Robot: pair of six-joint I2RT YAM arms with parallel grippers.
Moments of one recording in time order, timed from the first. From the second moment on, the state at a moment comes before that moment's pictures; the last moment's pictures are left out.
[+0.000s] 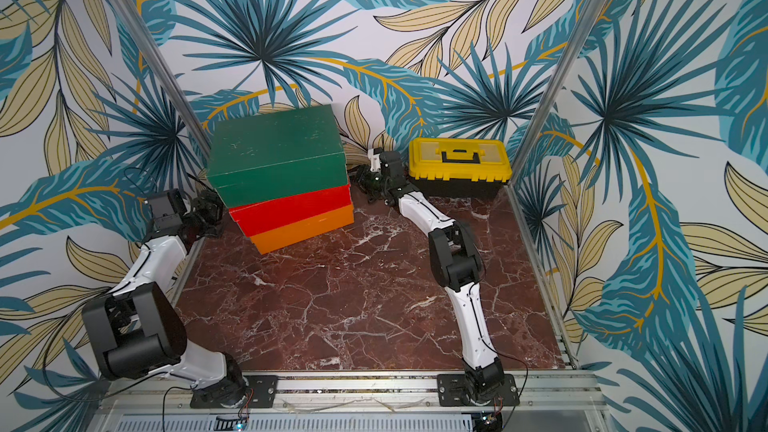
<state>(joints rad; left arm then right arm) 0.39 1.52 1.10 -0.16 0.45 -1.12 0.39 2.36 2.01 0.06 -0.58 0.99</state>
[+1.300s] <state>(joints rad) 0.53 1.46 1.09 -0.15 0.64 -1.10 0.24 2.08 1.73 0.11 -0.62 0.94</state>
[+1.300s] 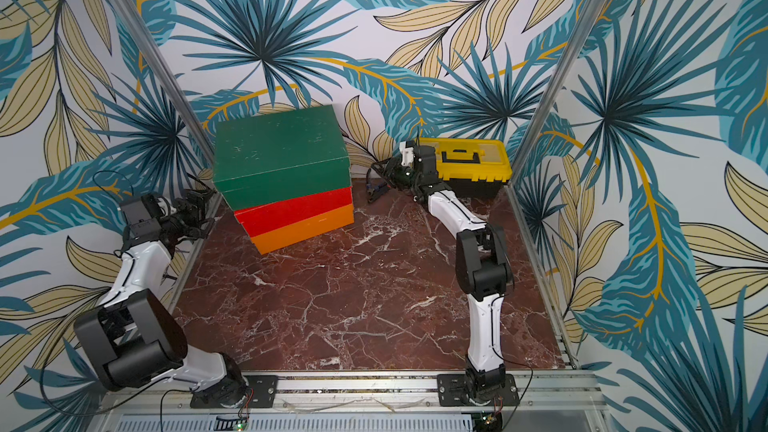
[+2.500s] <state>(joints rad) 0.58 1.28 1.13 -0.23 0.72 -1.07 0.45 2.00 1.77 -0.02 -0.62 0.80</state>
